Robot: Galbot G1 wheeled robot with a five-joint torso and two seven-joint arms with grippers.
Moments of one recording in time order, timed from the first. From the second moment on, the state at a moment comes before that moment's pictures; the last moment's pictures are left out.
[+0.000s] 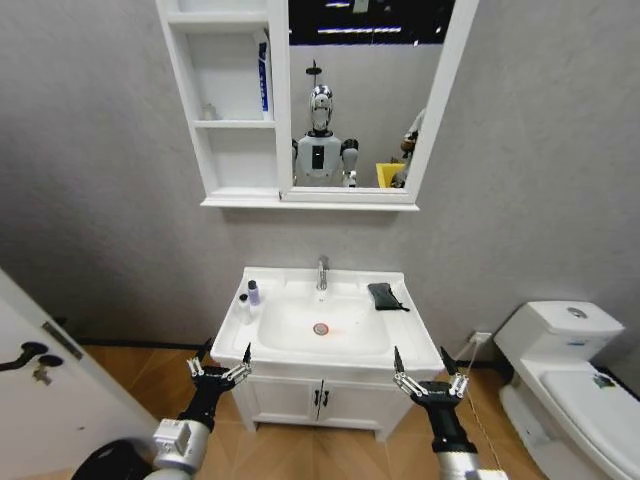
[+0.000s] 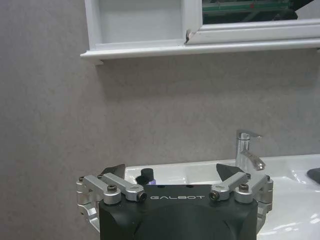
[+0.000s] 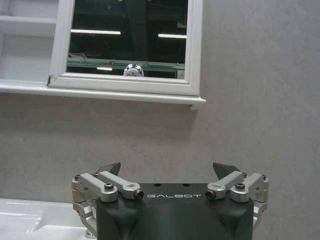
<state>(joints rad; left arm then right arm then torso) 1.66 -1.47 -0.57 -2.31 -0.05 0.11 0.09 -1.83 1.49 0.60 2.27 0.03 0.34 0.07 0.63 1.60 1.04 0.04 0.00</state>
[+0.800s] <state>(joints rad) 1.62 -1.47 -0.56 -2.08 -0.02 0.10 0.06 -1.82 1.48 0.60 2.19 0.06 0.37 0.08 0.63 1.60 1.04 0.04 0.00</state>
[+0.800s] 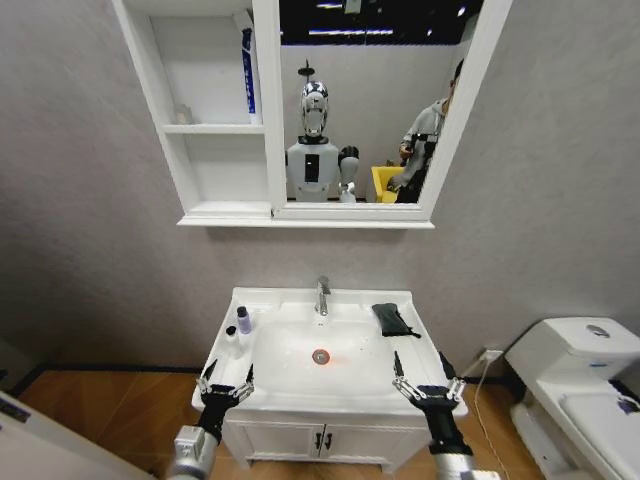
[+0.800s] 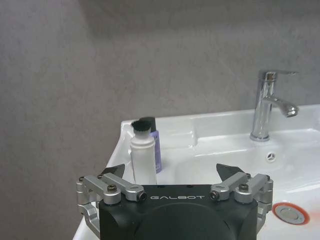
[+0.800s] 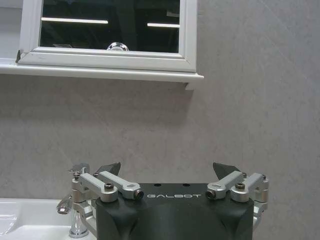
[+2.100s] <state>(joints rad) 1.32 -1.38 -0.56 -1.76 -0.10 0.06 0.05 -1.83 1.44 0.62 2.14 0.08 0.37 0.06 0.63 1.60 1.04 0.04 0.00</state>
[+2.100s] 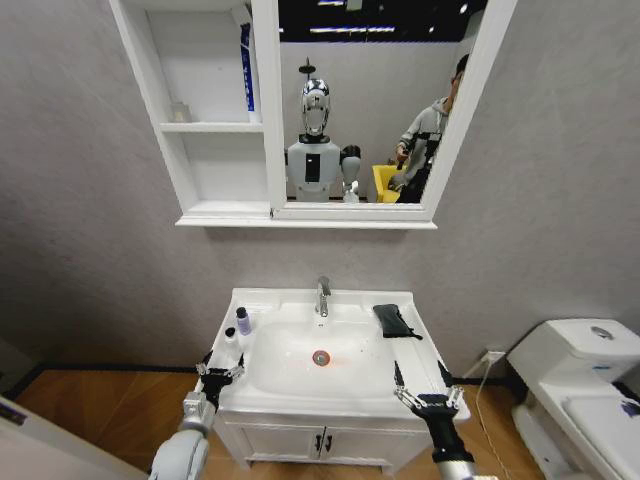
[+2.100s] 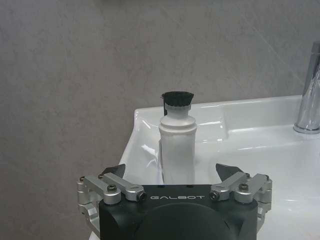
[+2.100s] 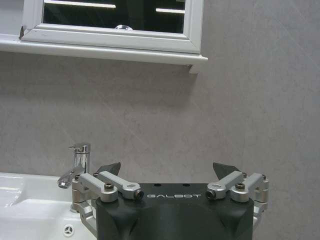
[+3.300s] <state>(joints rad) 1.43 -1.20 -0.64 -2.26 -0.29 0.26 0.02 -1.82 1.46 0.61 2.15 0.05 0.36 0.07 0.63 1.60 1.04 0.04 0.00</state>
